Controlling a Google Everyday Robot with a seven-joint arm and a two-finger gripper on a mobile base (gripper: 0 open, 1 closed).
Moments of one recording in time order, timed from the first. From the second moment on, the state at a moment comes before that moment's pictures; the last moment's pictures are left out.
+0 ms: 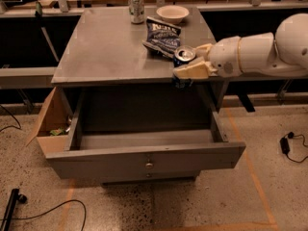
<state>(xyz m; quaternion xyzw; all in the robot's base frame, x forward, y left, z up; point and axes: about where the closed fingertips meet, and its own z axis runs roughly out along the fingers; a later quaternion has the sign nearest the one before) 0.622 -0.095 0.908 -0.48 0.69 0.25 0.49</state>
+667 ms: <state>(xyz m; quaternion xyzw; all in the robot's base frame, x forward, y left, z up) 0.675 -0.115 0.961 -0.51 0.65 0.26 0.50</state>
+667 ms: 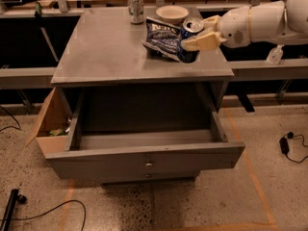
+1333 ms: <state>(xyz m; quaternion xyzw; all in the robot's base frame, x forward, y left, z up) 0.719 -0.071 0.971 -0.53 0.62 0.32 0.48</state>
